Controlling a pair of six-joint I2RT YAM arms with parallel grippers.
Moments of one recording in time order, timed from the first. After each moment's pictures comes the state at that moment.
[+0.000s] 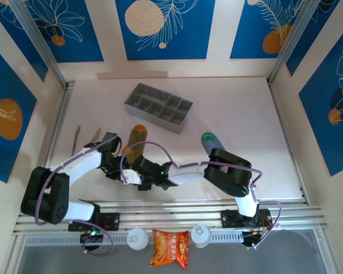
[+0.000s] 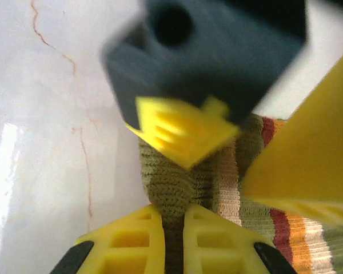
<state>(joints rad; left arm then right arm) -0.30 1.34 0.66 -0.74 0.35 -1.45 1.20 1.97 1.11 -0.01 -0.02 -0.45</state>
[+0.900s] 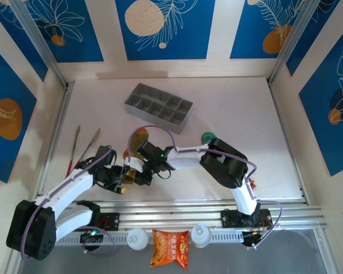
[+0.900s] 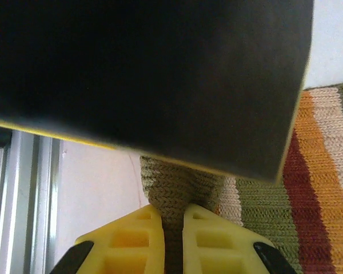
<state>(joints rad) -0.35 1.04 0.43 -0.64 0.35 -1.60 1.05 2.05 1.25 -0.19 -0.53 -0.15</state>
